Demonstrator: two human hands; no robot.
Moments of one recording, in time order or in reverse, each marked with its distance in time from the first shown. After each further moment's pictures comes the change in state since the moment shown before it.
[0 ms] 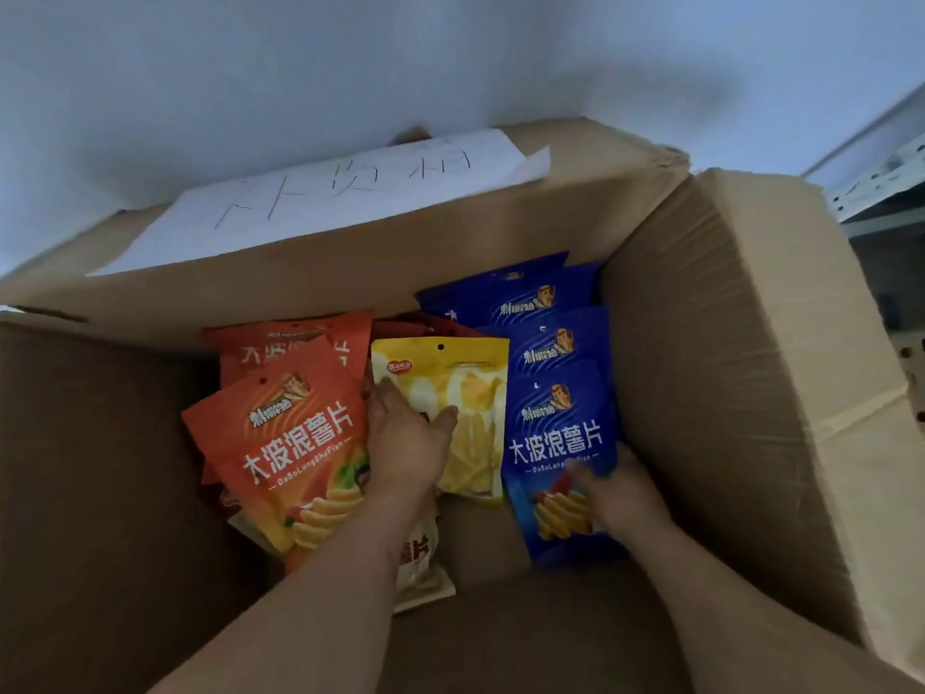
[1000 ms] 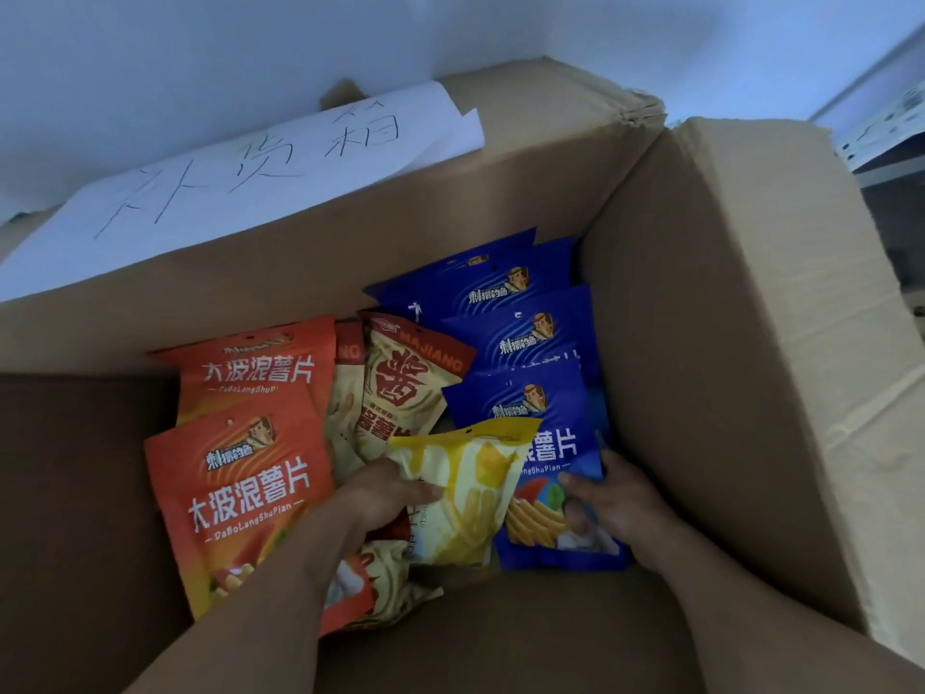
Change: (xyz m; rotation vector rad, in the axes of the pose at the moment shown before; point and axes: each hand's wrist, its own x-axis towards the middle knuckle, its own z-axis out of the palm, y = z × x) left_hand 0.006 -0.053 -0.002 -0.072 -0.669 -0.303; right_hand 0.019 0.026 0.000 0.340 -0.283 0.094
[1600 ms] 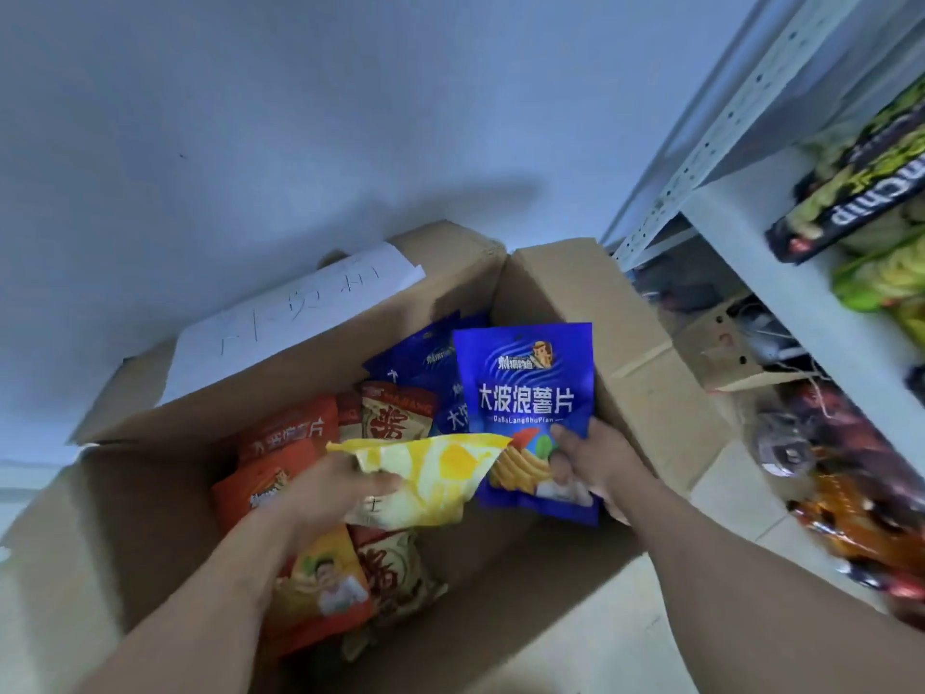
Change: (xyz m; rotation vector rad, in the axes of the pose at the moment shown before) left_hand -0.162 0.058 -0.055 0.144 -0.084 0.389; right_hand -0.162 -0.058 -0.021 0.157 0.262 -0.270
